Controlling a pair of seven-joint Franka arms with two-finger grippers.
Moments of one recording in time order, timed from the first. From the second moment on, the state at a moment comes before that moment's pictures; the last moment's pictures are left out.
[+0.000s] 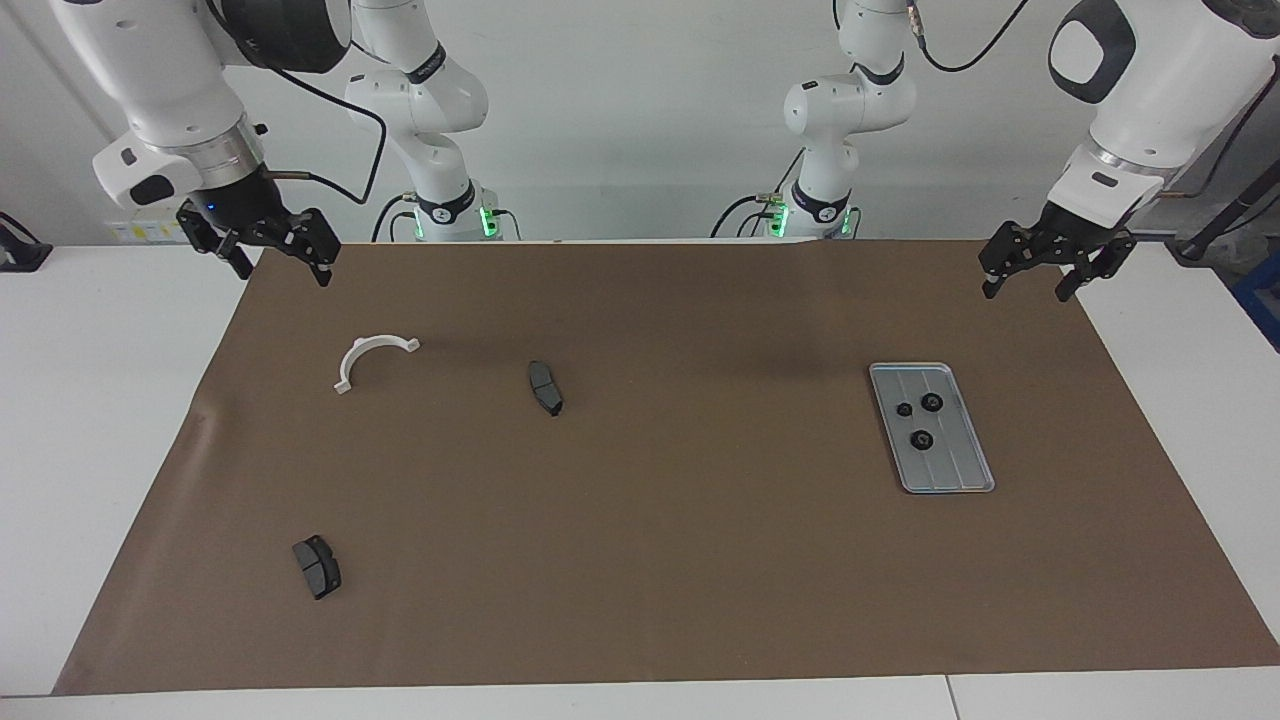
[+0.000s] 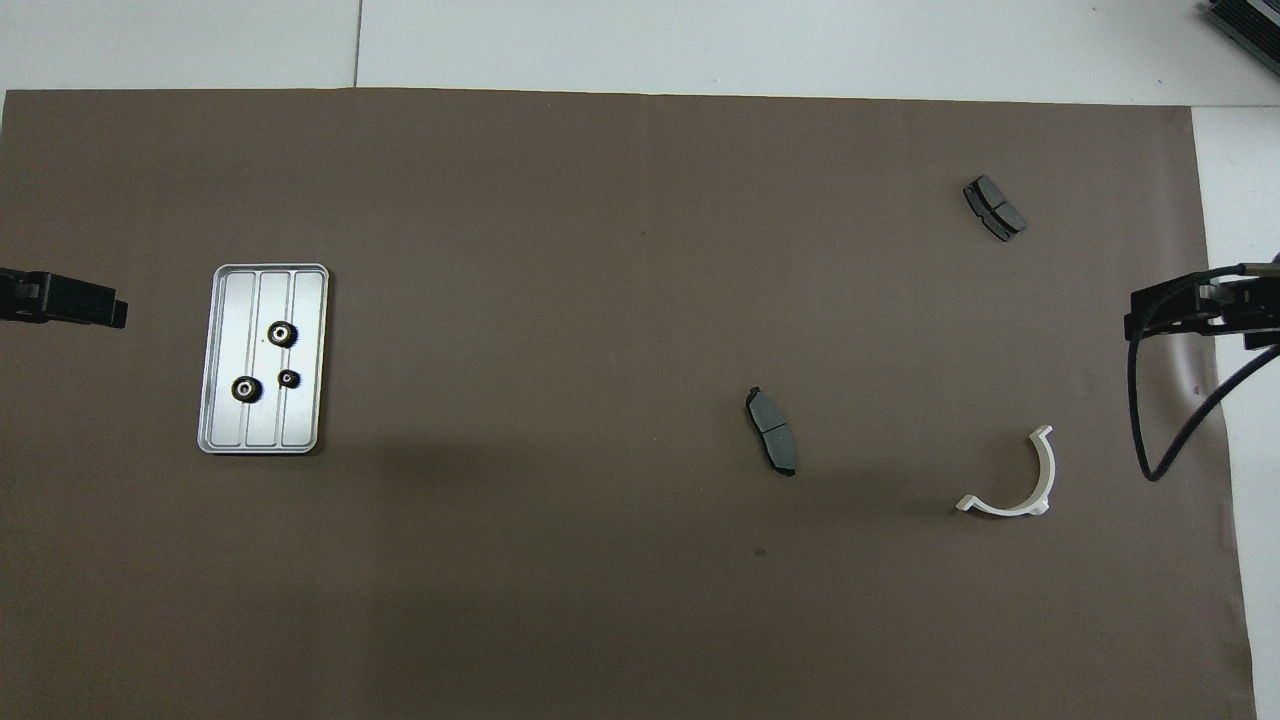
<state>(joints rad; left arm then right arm) 0.11 -0.02 -0.08 -1.67 -0.02 1.71 0.17 0.01 -0.01 -0.04 -1.60 -0.05 1.57 0.07</state>
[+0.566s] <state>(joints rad) 0.11 -0.02 -0.08 -1.68 -0.02 1.69 0.17 0.01 -0.01 -0.04 -1.60 -0.05 1.57 0.07</state>
